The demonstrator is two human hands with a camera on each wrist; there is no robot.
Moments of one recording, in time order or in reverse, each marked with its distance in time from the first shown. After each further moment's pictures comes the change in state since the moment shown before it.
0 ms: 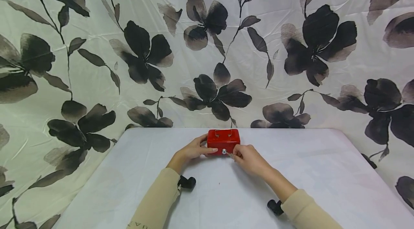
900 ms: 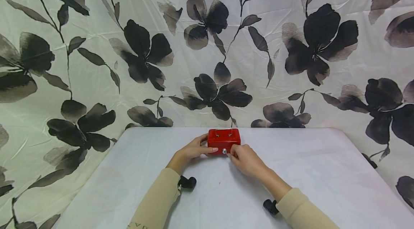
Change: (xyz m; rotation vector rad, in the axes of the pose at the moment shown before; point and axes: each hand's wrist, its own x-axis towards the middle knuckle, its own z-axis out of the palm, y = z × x) left_hand 0.001 -0.001 0.003 -0.057 0.006 -0.007; right_hand 0.006 -0.007 0.012 -0.061 0.052 0.003
